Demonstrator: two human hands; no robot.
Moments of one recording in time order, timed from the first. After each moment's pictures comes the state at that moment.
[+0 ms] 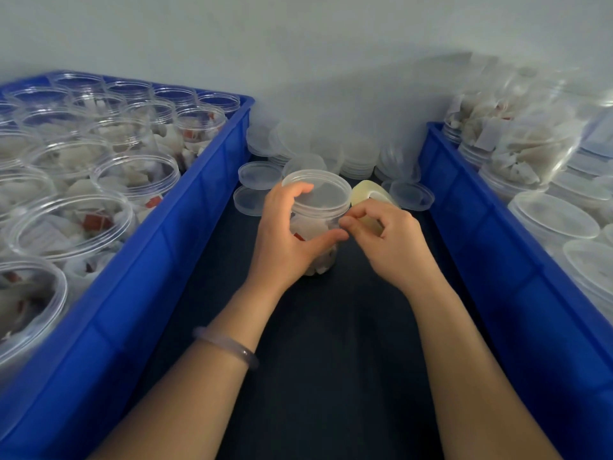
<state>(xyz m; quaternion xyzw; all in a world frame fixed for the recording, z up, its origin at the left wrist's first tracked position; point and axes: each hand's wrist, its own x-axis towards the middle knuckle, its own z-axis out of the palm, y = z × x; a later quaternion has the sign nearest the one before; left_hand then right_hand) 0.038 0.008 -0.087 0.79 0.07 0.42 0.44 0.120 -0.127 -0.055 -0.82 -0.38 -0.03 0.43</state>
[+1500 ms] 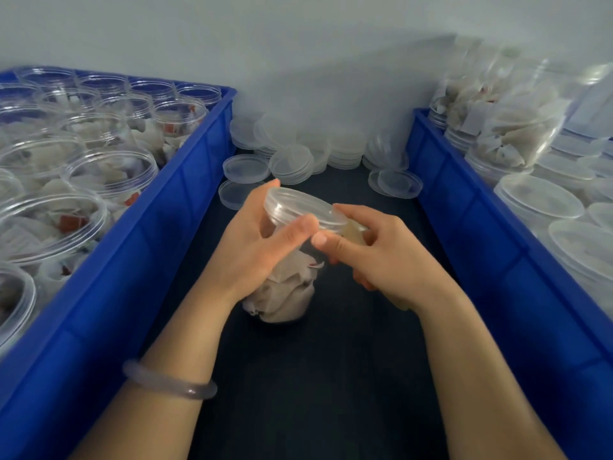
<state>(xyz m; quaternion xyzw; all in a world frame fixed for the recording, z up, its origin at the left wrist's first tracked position) -0.005 0.010 -0.058 0.78 0.07 0.23 0.58 0.076 -0.149 -0.025 -0.79 -0.34 0.20 0.47</state>
